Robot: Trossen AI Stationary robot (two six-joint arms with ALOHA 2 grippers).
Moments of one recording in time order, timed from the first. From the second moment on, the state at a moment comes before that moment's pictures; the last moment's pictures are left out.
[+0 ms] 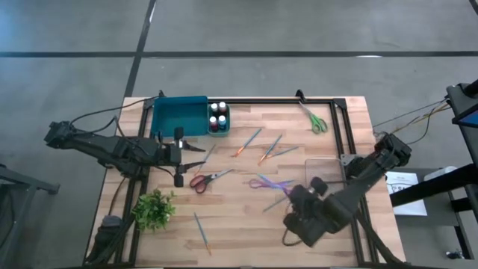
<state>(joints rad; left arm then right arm) -0.25 0.83 0.71 -0.16 -0.34 0.24 0.74 1.68 1.45 -1.29 0.55 1.46</state>
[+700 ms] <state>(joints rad) -0.25 0.83 0.71 -0.10 -0.34 0.32 0.97 1.76 1.45 -1.57 0.46 2.21</state>
